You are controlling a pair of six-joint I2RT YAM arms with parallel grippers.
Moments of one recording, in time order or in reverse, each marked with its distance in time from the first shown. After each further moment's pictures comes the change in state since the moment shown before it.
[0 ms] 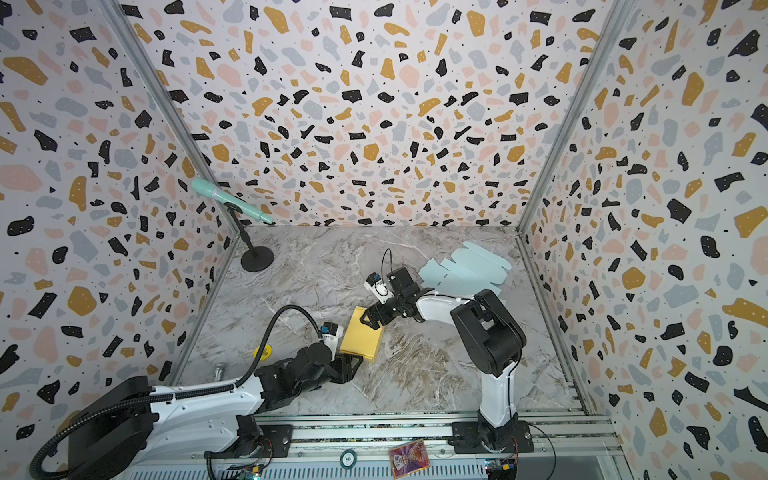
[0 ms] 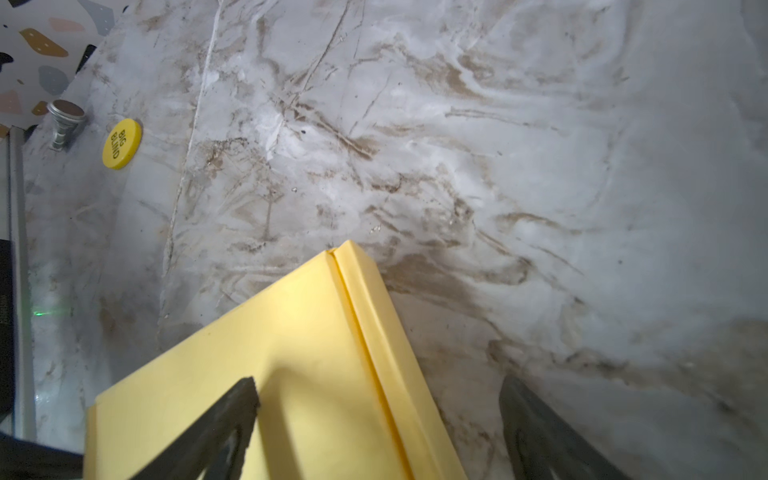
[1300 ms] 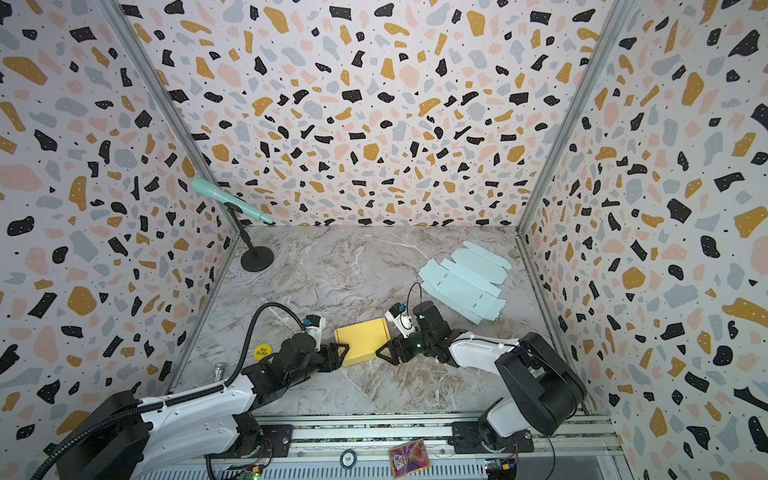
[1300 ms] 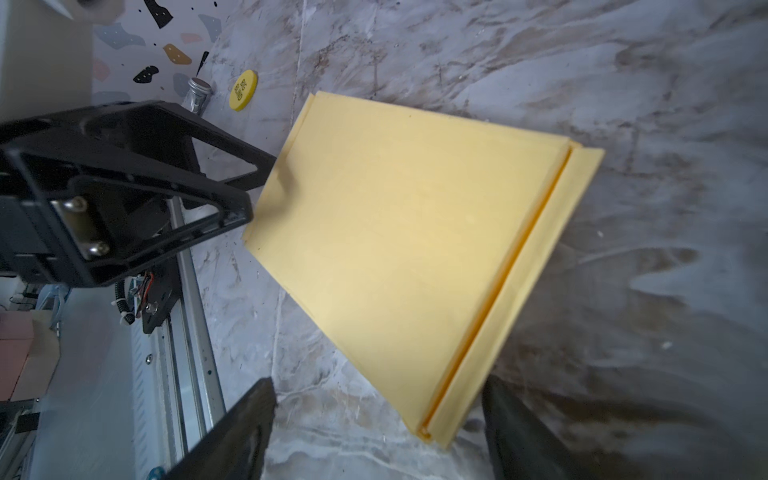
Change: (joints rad) left arm 0.192 -0.062 -0.055 -0.009 0.066 0.039; right arm 0.051 -0.421 -0.533 0.227 -0.104 0.238
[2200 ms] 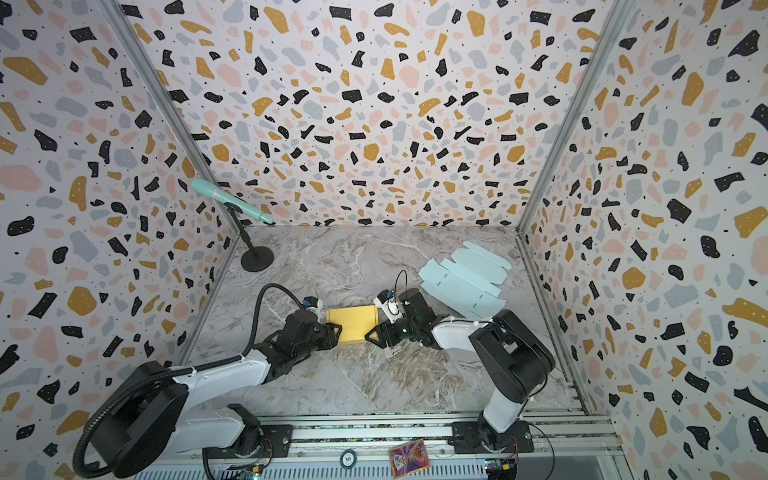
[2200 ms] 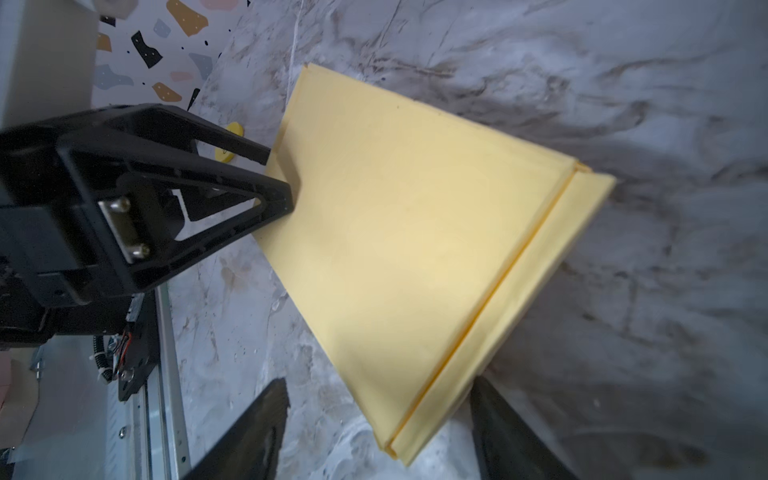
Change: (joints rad) left arm 0.220 0.264 0.188 0.016 0.045 0.150; right arm -0.016 0.260 0.248 0.038 0.021 0.005
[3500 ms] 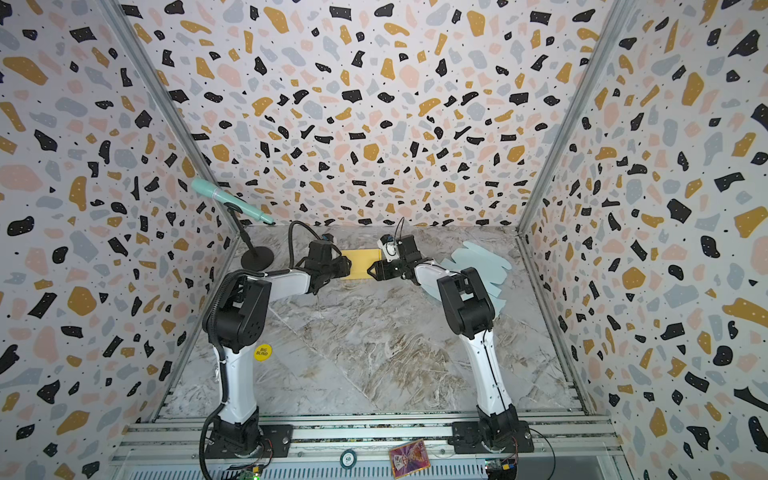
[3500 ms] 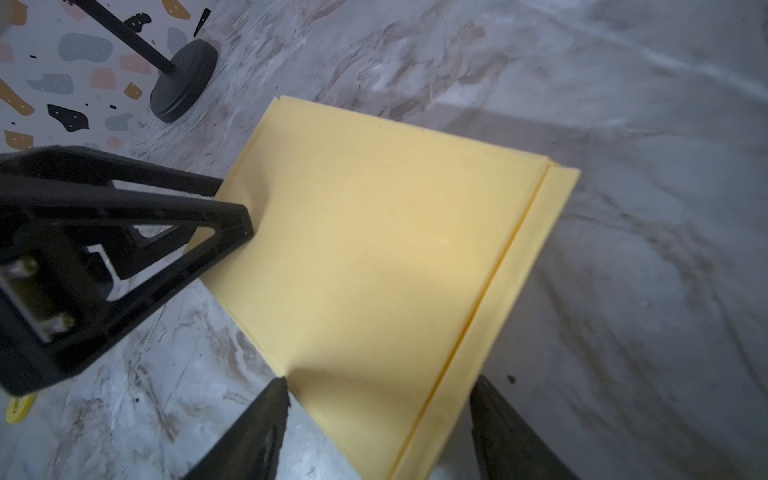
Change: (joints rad) left arm 0.231 0.797 0.903 -0.047 0.081 0.209; right arm -0.204 0.630 0.908 -0.242 0.051 -0.073
